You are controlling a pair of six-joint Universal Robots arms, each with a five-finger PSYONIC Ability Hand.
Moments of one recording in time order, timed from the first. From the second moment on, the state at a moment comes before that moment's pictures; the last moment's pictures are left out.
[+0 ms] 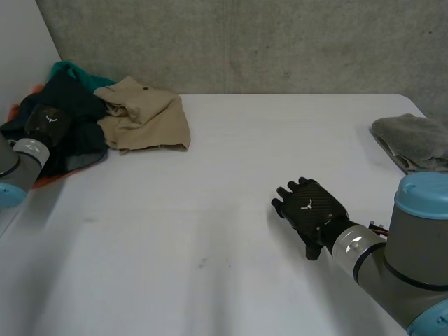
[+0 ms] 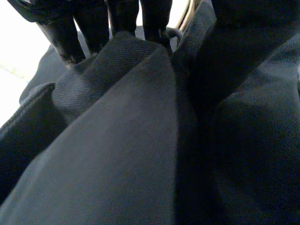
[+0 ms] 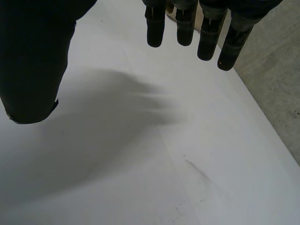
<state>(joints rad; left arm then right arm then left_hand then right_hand) 4.82 -2.72 -0.63 3.33 -1.21 3.85 1.98 -1.20 1.81 -0.20 1.30 2.41 1.06 1.18 1.12 1.14 0.93 0.22 0.22 0.21 0.24 0.06</state>
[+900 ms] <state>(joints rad) 4.12 -2.07 -1.32 3.48 -1.26 3.34 1.78 -1.37 1.74 -0.17 1.43 2.71 0.29 0.27 0.28 0.27 0.08 0.22 0.22 0.21 0.24 0.06</state>
